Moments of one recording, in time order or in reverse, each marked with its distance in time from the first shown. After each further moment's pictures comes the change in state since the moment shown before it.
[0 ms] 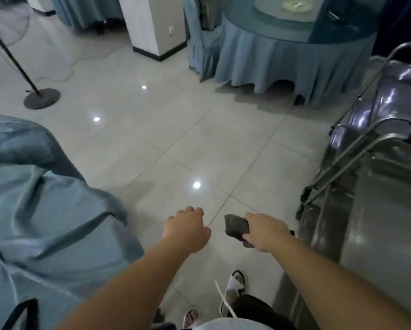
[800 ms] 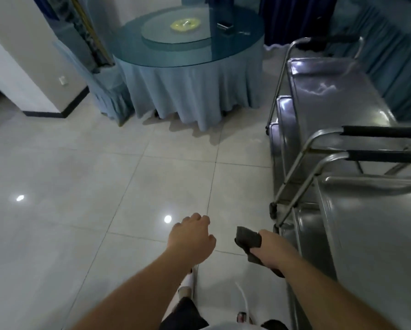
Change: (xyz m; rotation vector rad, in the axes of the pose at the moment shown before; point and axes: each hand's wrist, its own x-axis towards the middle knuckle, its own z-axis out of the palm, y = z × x) left_hand 0.362 0.213 -0.139 0.209 -0.009 0.453; right_hand 0.215 0.236 -0.119 0.631 0.045 0.502
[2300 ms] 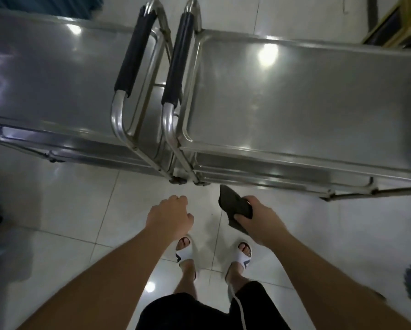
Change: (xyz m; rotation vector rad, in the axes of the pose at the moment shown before) left_hand 0.421 0.208 0.032 0.796 -0.477 1.151; right_hand 0.155 0.031 0.025 1.148 0.559 1.002
